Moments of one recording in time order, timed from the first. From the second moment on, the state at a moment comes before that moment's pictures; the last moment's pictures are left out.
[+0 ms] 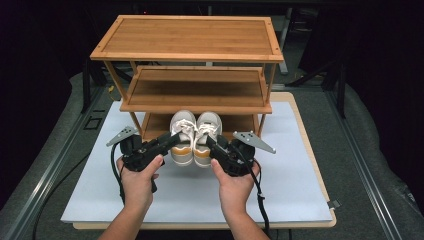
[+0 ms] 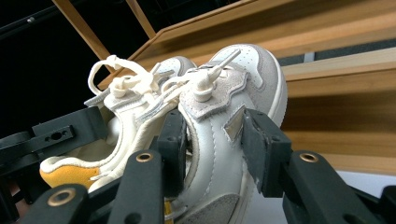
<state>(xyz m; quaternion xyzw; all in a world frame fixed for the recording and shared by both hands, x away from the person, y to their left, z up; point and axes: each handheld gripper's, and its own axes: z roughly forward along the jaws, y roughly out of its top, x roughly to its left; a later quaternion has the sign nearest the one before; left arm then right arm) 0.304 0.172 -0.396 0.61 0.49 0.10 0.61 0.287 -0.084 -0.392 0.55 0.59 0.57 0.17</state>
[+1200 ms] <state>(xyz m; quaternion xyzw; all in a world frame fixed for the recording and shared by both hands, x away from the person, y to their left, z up) 0.357 0.170 -0.365 0.61 0.50 0.09 0.61 0.338 -0.084 -0.357 0.55 0.60 0.56 0.18</state>
